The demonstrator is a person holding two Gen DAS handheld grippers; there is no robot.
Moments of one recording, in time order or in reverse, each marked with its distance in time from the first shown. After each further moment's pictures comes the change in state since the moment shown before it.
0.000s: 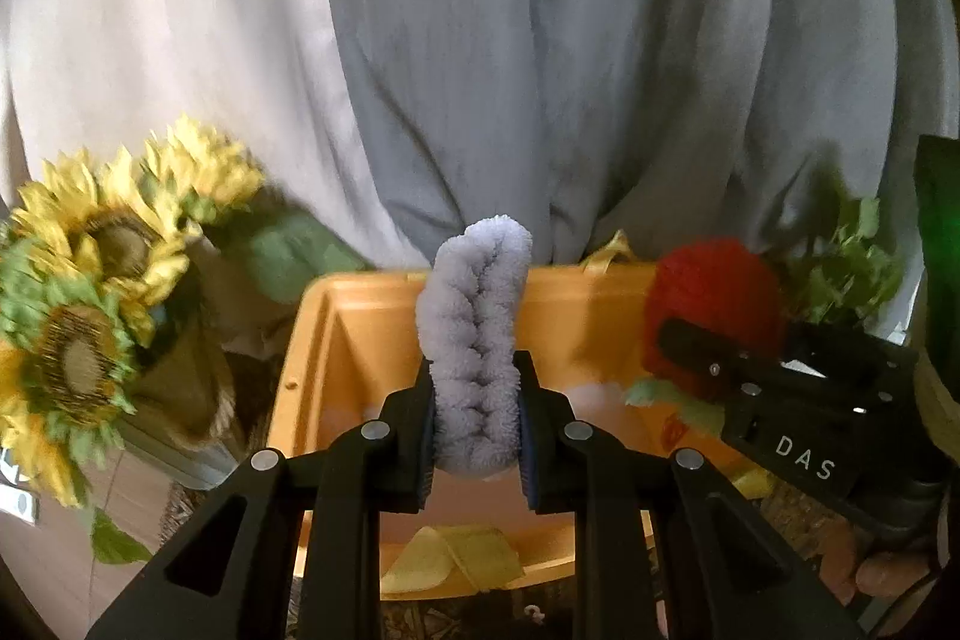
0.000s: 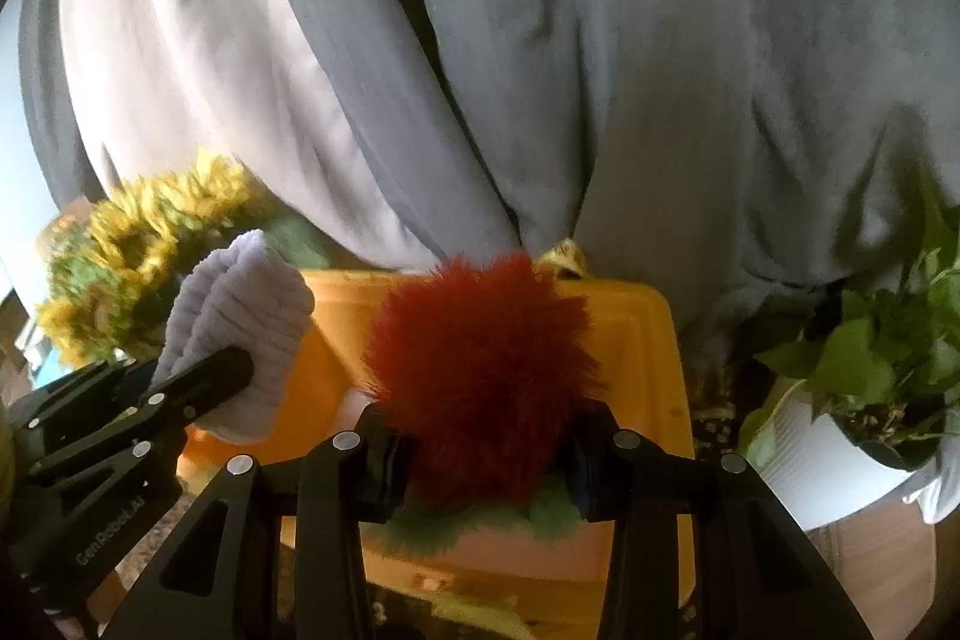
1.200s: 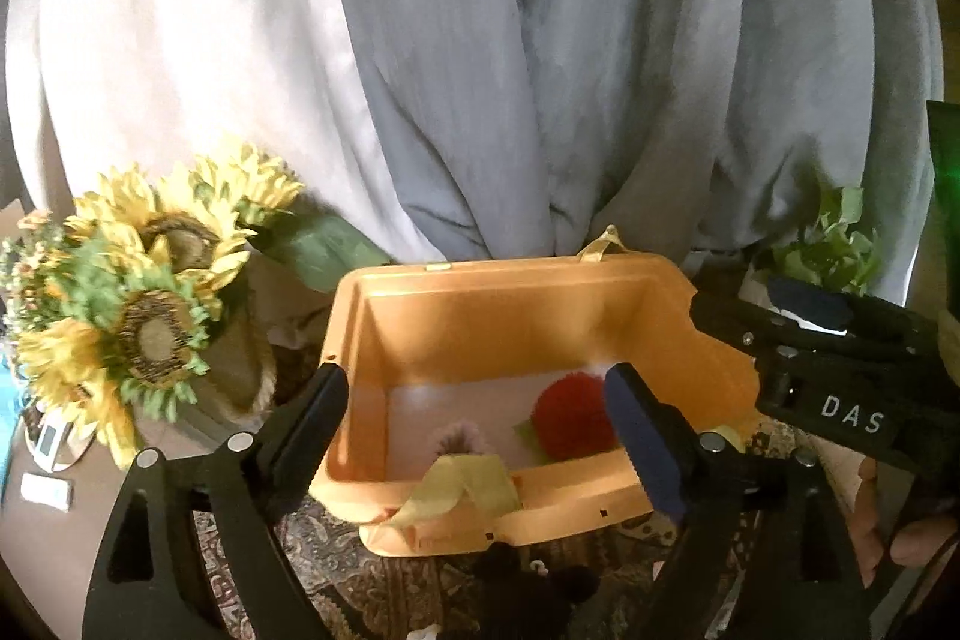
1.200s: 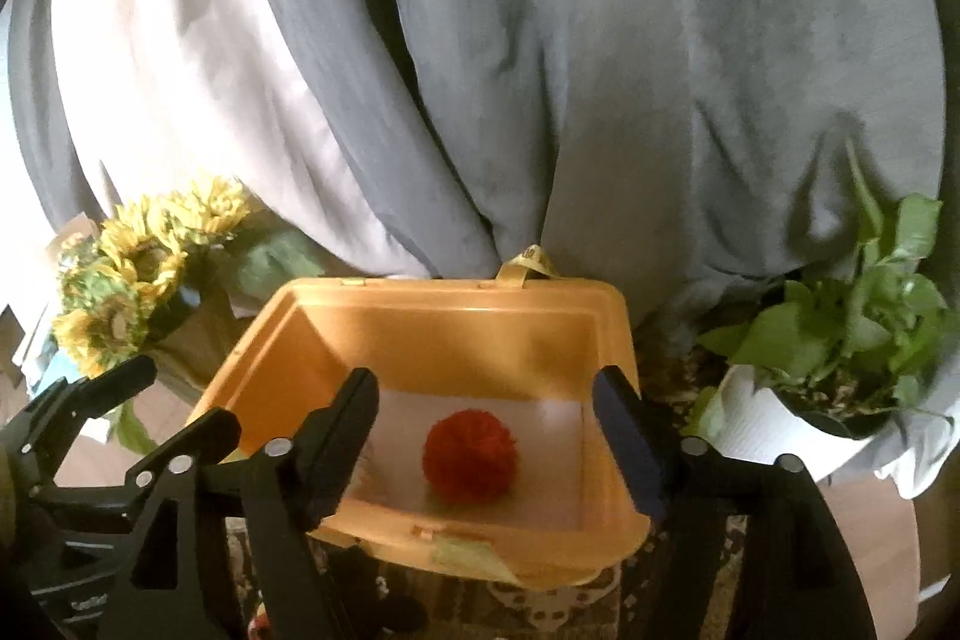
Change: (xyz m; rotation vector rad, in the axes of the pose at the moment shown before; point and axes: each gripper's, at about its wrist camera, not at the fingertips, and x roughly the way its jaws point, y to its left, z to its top) left arm -0.053 -0.010 -0.008 0.027 -0.029 0.056; right arm -0.049 -0.012 0.002 0.036 -0.034 -0.040
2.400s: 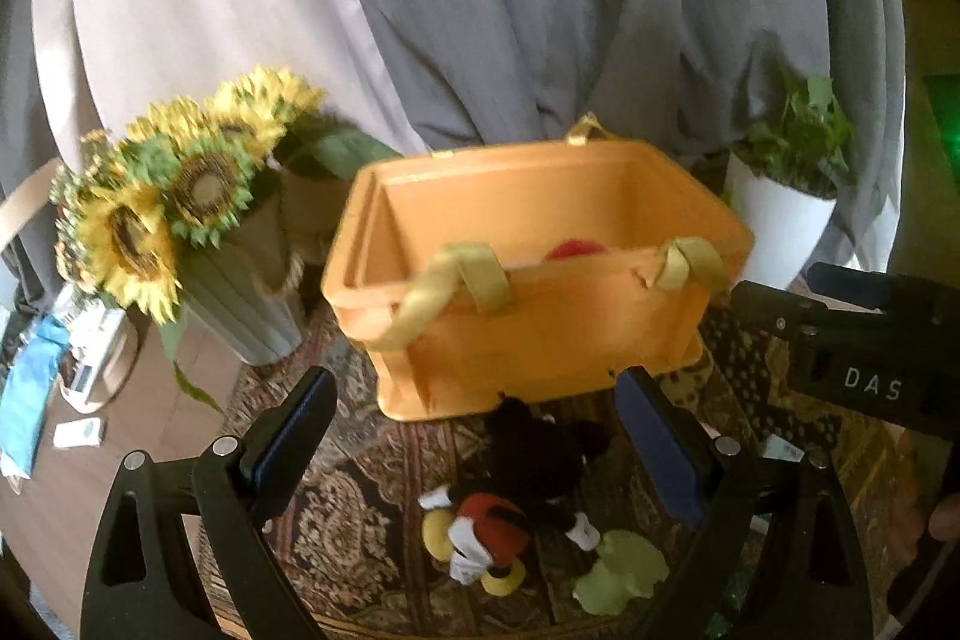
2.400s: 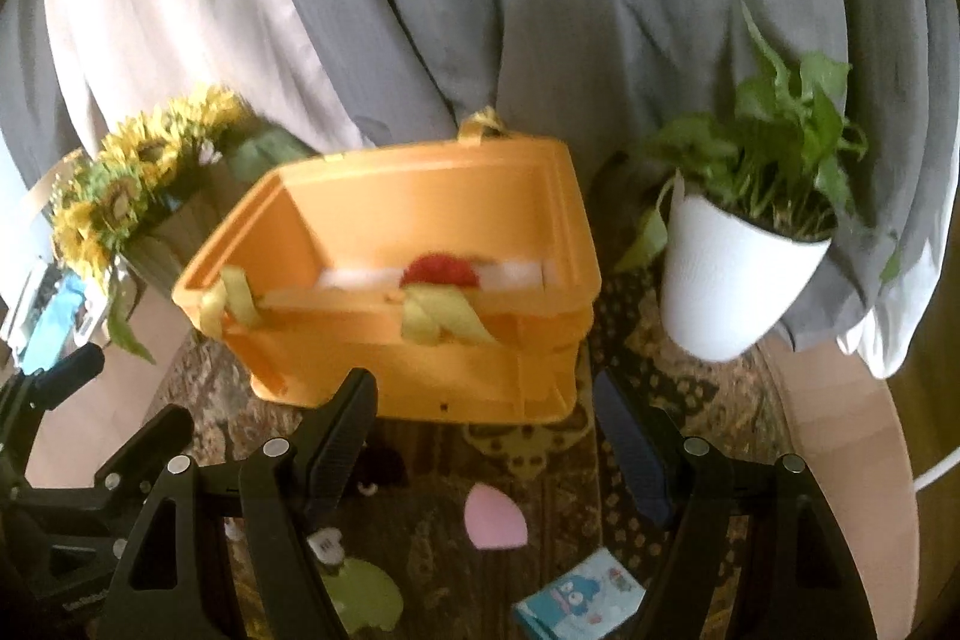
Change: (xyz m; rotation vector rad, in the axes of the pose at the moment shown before) left arm -0.040 -0.015 -0.082 0.066 0.114 0.045; right arm -0.036 -0.005 -0.089 0.041 0.135 -0.085
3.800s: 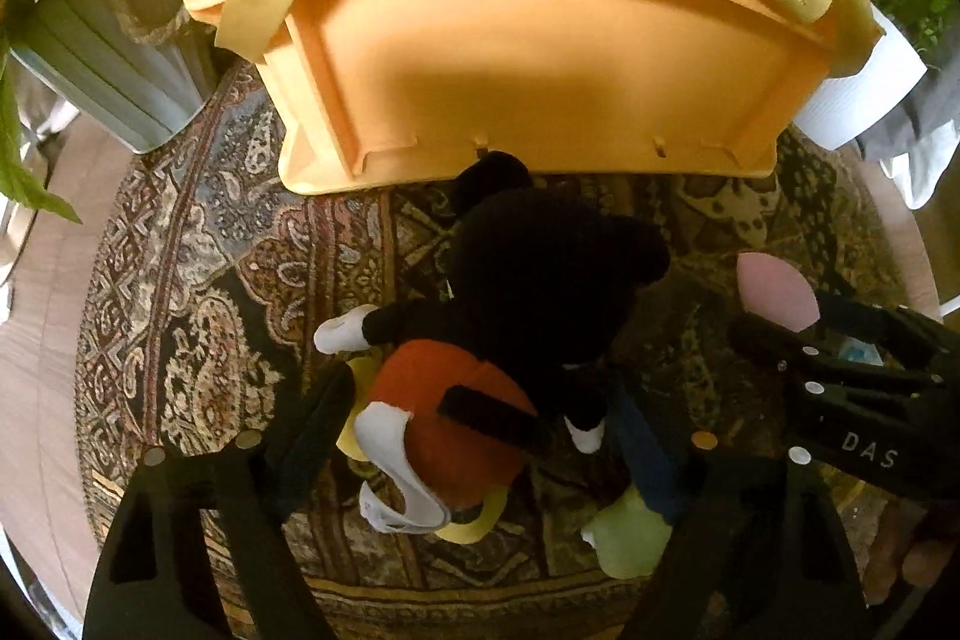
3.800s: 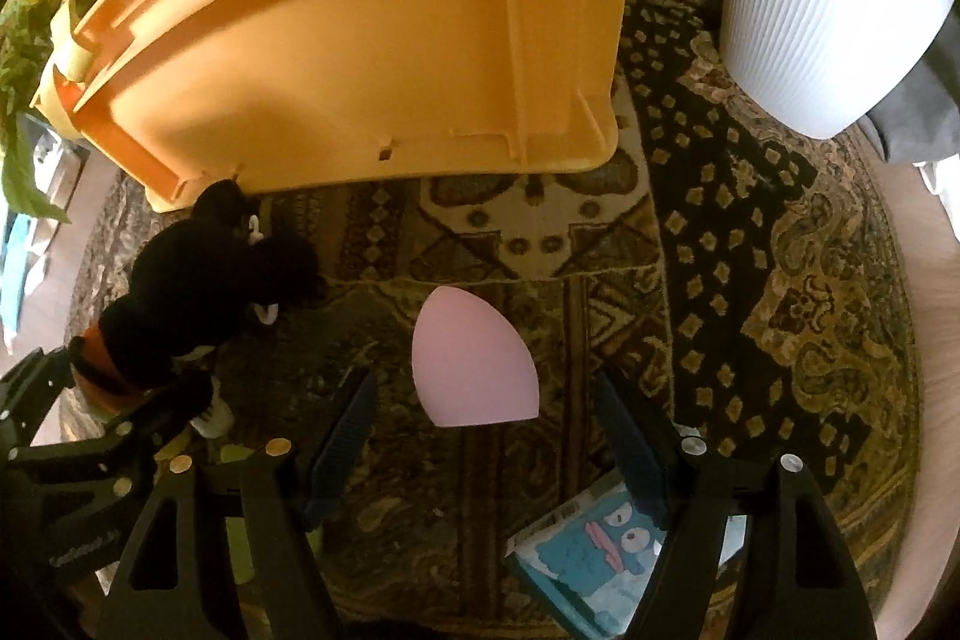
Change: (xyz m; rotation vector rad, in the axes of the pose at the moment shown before) left arm 0.113 -0.005 -0.066 -0.074 0.463 -0.062; right arm 0.113 -0.008 -0.081 0.034 0.435 0.020
